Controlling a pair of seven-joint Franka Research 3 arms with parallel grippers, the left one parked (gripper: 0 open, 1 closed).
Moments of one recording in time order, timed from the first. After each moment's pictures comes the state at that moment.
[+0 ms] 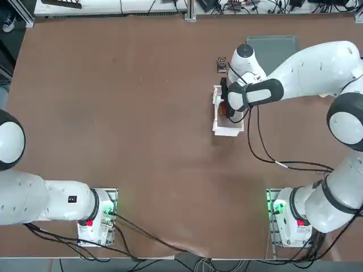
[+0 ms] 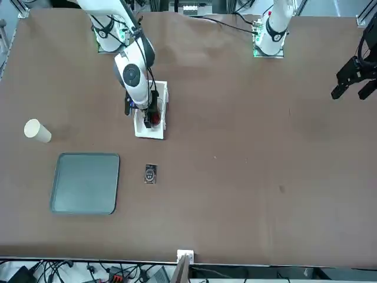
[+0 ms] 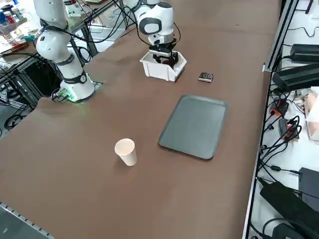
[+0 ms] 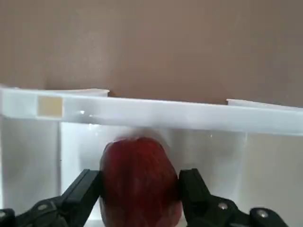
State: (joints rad) arm 0.45 0.34 0.16 -2.25 -0.01 2.53 2.17
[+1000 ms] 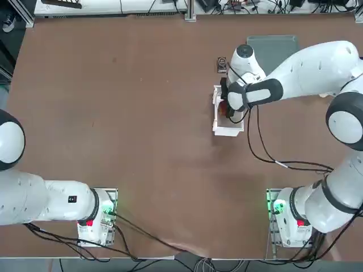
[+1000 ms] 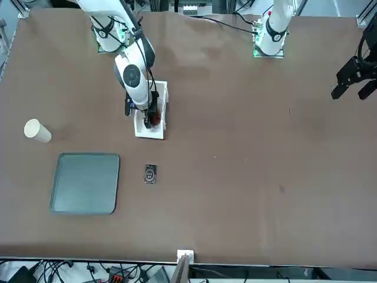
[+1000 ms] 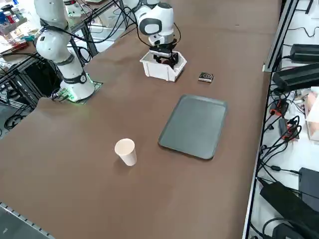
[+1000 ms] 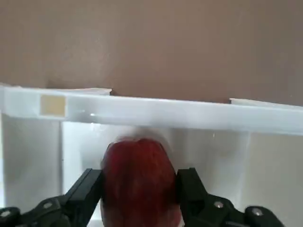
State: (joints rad) arm 0.45 0.34 0.16 -2.24 -0.01 2.54 2.17
